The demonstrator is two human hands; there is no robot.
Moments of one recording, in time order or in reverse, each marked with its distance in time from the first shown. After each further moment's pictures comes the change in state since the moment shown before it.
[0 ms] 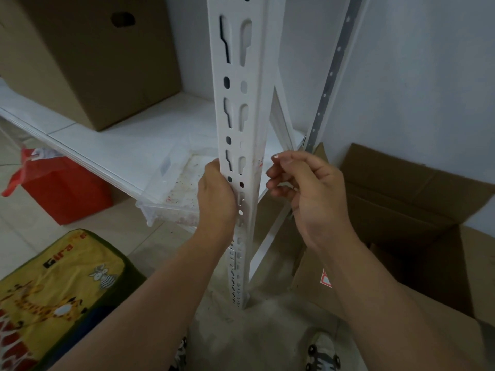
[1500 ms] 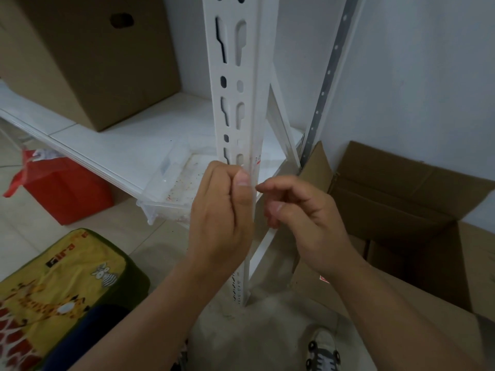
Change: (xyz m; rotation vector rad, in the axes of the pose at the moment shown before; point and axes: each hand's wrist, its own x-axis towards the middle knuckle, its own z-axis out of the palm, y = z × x) left_hand -0.032 -0.007 -0.028 0.349 -0.099 1.011; right_hand -0.033 0.008 -0.017 -0.182 -0.390 -0.253
